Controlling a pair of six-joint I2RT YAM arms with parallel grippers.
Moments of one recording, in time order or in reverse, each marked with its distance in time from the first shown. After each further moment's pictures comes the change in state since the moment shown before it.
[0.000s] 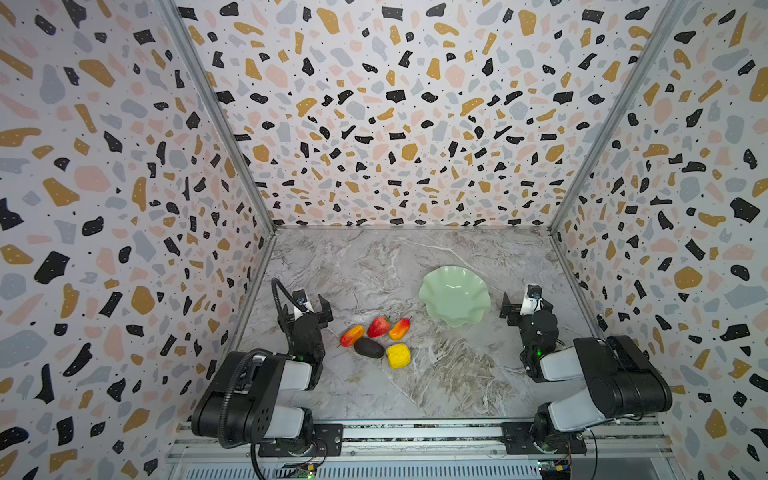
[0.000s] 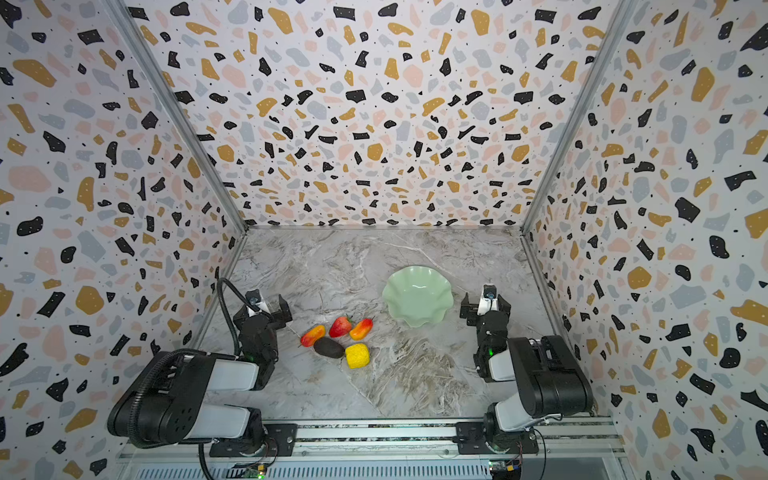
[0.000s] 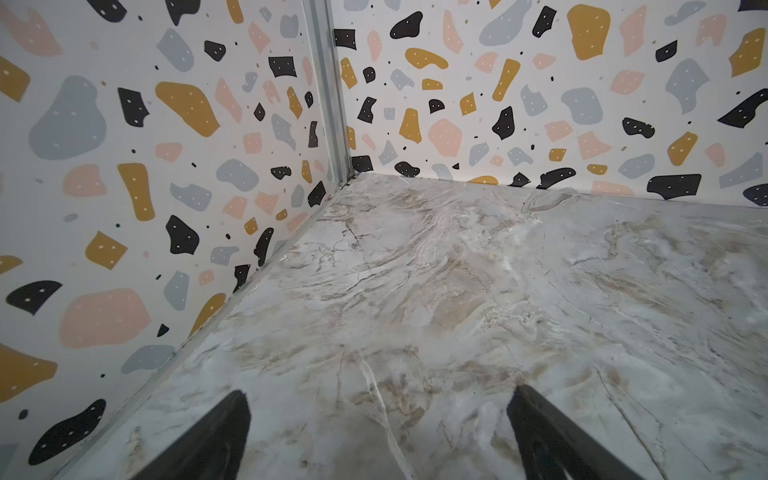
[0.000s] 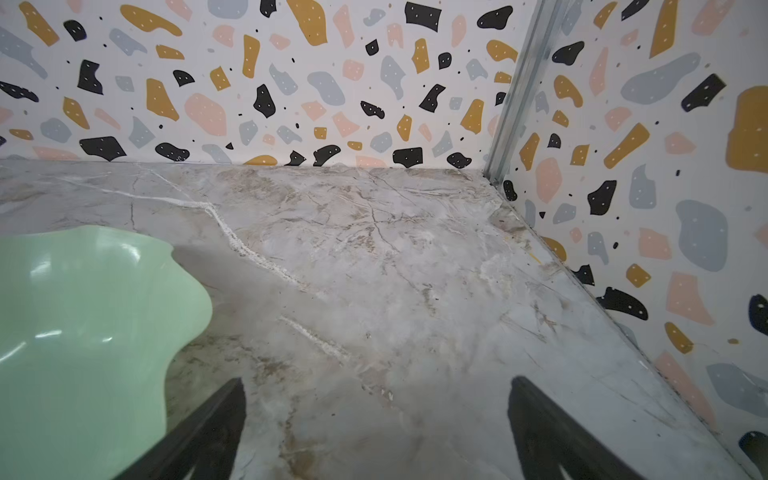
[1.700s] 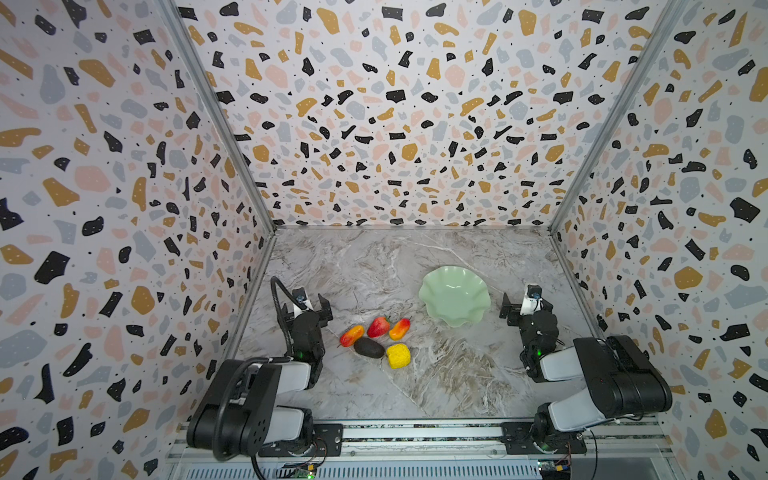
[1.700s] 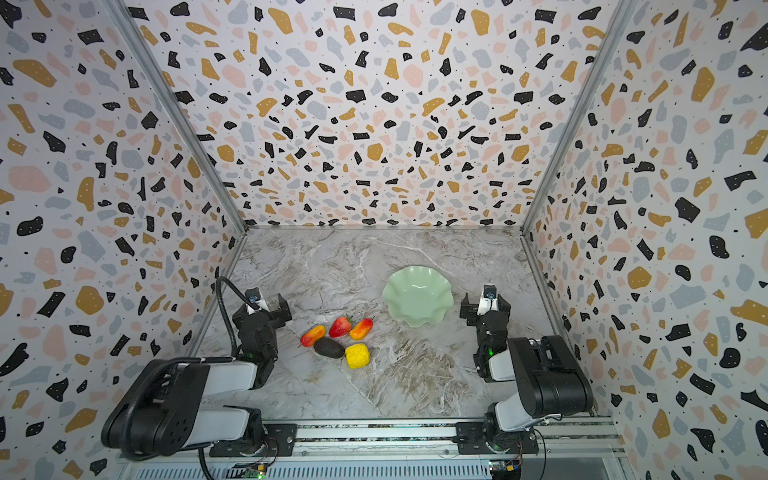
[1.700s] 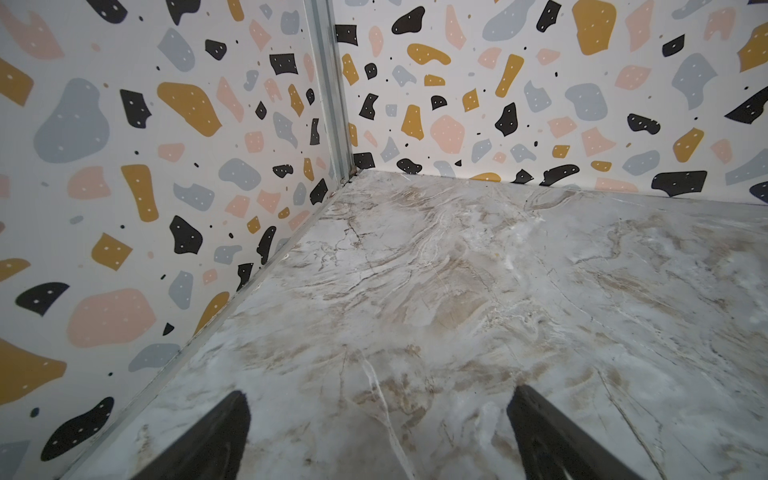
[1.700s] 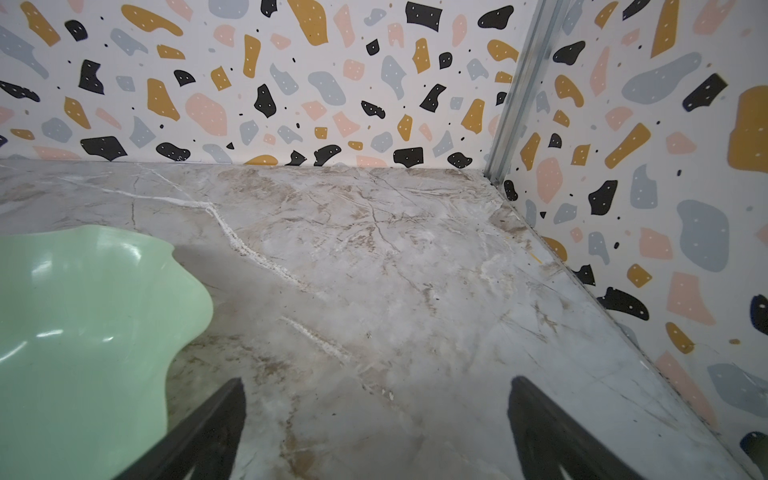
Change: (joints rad) left arm -0.006 -0.107 0.079 -0.220 -0.004 -0.009; right arm 0.000 0.000 0.000 0.000 -0.003 0.000
